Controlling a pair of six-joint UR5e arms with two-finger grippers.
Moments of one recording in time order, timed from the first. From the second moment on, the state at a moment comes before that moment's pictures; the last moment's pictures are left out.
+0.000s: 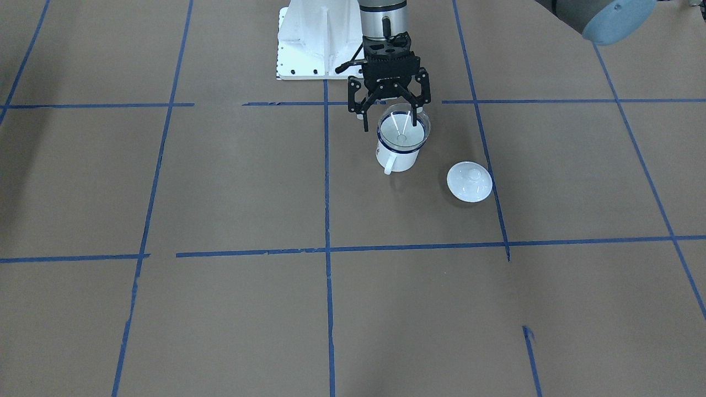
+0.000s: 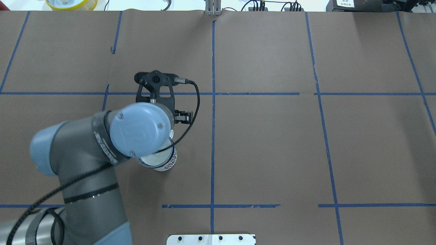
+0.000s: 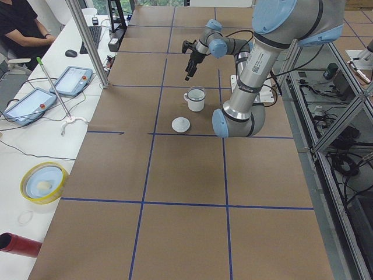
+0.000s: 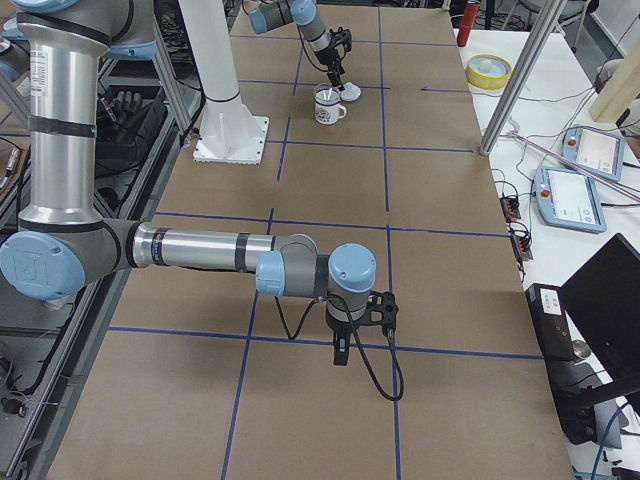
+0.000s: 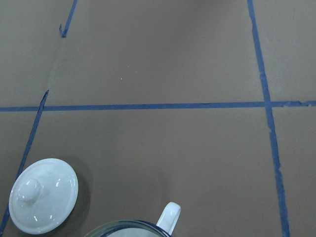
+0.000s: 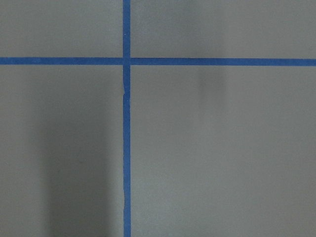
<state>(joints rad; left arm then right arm) -0.46 -2.23 -2.03 -1.27 -1.41 -1.21 1.57 -1.68 1.66 -1.57 2.29 0.01</state>
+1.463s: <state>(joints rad) -1.39 -1.68 -1.85 -1.56 -2.30 -0.14 1.57 -1.68 1.66 -1.57 2.29 0.01</state>
